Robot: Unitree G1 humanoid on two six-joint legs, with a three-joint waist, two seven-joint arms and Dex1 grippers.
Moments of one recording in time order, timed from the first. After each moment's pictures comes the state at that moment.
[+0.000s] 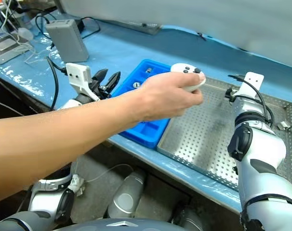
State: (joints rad) left arm -0.51 0.19 0.09 -0.21 -0.40 0.48 -0.26; right arm -1.12 -0.59 -0.49 1.38 -0.02 0.18 -0.10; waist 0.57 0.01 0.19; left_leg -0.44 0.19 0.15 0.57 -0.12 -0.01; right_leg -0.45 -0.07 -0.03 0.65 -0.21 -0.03
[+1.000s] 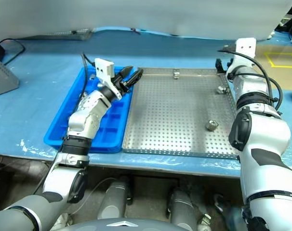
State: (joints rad) left arm -0.75 0.11 0.05 0.30 -0.39 0.23 -0.55; right arm -1.28 -0.60 -0.25 1.33 -0.11 0.04 0.31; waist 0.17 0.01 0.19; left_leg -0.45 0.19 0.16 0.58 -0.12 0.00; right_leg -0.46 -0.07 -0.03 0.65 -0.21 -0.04
